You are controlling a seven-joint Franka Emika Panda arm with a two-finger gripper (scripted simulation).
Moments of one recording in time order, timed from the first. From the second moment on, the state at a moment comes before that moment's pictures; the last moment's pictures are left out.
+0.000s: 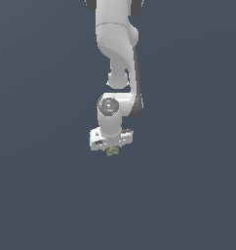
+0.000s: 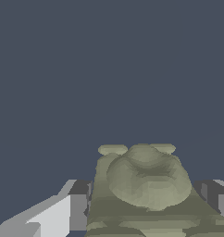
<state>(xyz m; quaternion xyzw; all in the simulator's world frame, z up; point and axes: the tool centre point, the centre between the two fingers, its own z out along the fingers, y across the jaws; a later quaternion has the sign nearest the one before) -0.005 -0.030 0.034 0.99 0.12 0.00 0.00</state>
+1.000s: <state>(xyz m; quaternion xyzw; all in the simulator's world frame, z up) -0.108 0.156 0.047 0.99 0.12 0.00 0.00</state>
